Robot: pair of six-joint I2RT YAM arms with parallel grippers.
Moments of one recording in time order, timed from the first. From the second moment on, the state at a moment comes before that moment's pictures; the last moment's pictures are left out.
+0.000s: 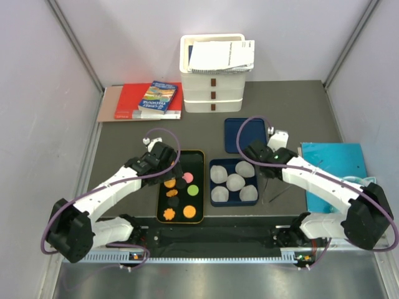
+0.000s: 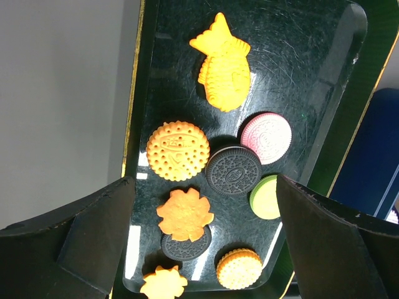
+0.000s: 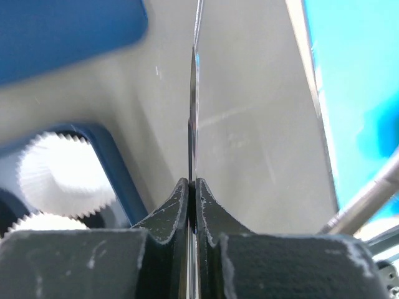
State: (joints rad) left arm -0.57 1.16 0.73 -0.60 -0.20 -0.79; right arm 0.74 1.25 0.86 -0.87 0.72 0.94
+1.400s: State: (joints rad) left arm -0.57 1.09 0.68 -0.58 -0.17 -0.78; right arm 0.42 1.40 0.95 -0.56 0.47 0.55
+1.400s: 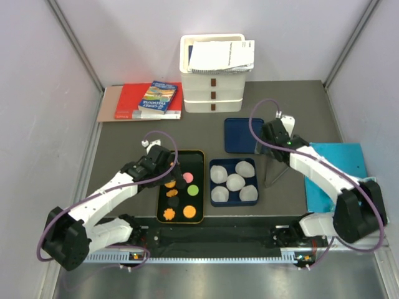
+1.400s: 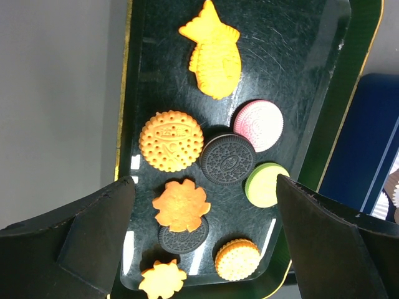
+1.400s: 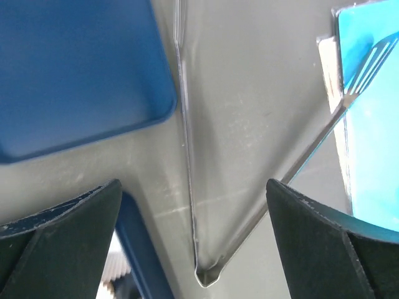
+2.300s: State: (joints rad) left arm -0.57 1.07 0.63 -0.52 -0.09 -0.76; right arm 0.42 1.11 0.57 -0.50 0.44 0.77
